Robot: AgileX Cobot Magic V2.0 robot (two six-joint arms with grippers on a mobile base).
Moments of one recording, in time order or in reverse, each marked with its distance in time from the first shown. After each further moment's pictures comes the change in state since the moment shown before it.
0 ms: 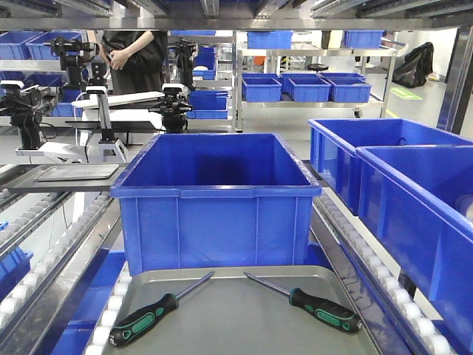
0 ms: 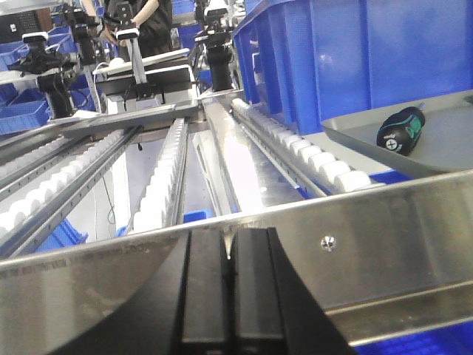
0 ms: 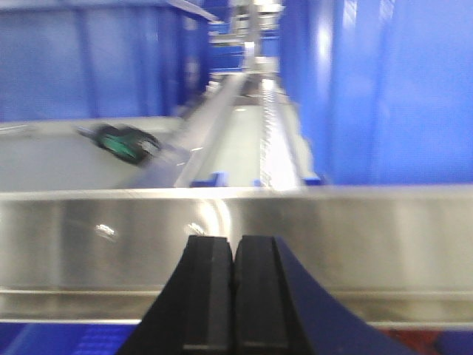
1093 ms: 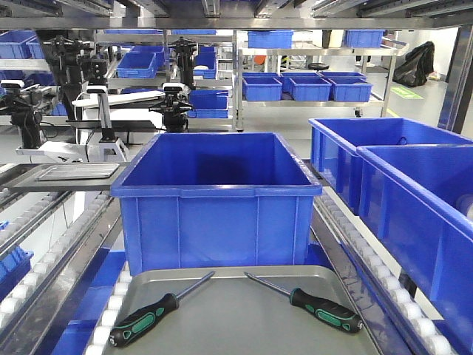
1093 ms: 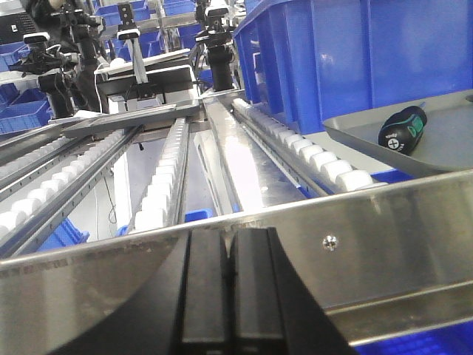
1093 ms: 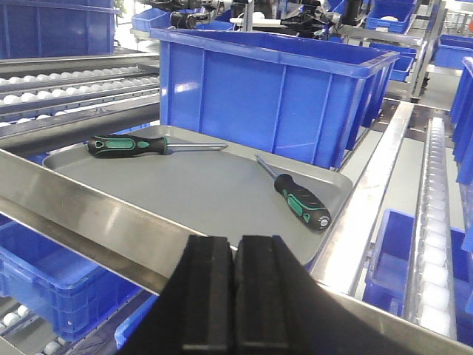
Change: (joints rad) left arm 0.000 0.000 0.000 -0.001 0.000 0.001; right arm 0.329 0.188 -0.541 0.242 0.429 -0.321
